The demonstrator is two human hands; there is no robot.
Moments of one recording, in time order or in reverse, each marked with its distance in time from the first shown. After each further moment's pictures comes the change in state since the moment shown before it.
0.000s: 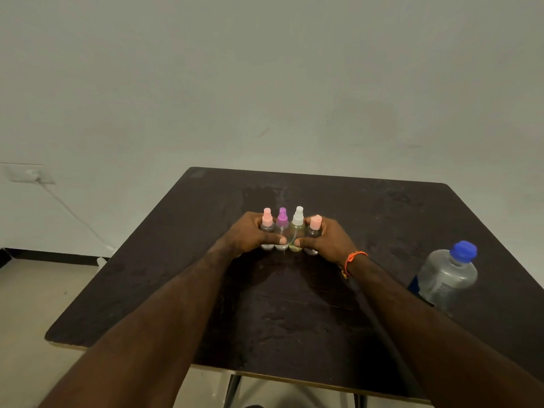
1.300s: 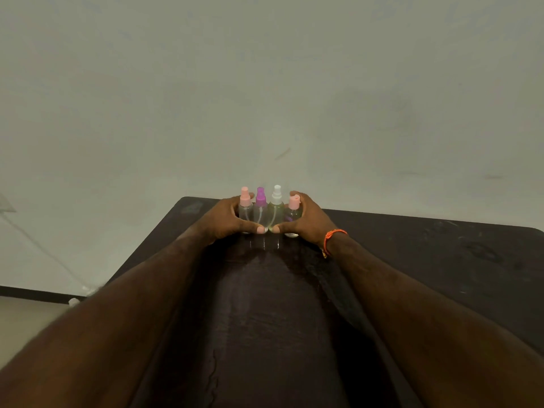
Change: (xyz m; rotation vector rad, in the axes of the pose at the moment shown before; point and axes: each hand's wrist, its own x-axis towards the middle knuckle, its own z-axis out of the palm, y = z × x) left_hand 0.194 -0.070 -0.155 0.093 0.065 0.016; right_hand 0.262 -0.016 0.061 0.053 -0.049 -0.026
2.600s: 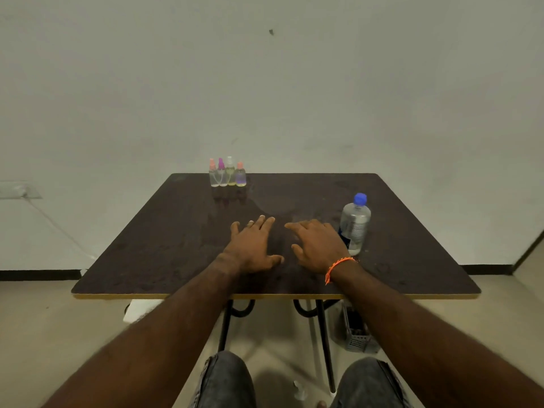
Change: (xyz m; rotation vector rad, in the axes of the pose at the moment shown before) left_hand -0.345 0.165 0.220 0.970 -0.083 0.114; right_hand -0.461 -0.048 -0.071 -1.004 0.134 -0.238
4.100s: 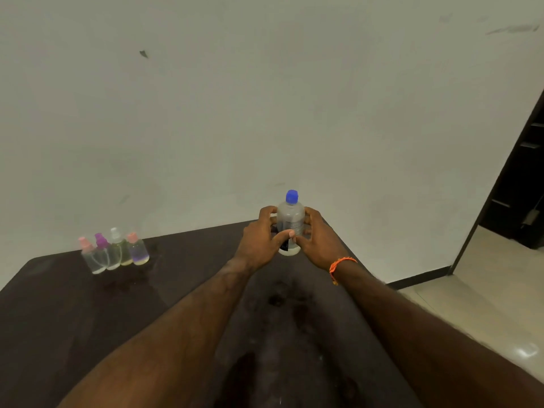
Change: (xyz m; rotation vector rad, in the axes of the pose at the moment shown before) left_hand 0.299 0.139 -0.029 -0.832 0.196 0.267; right_hand 0.121 0.255 -0.019 0.719 0.247 0.497
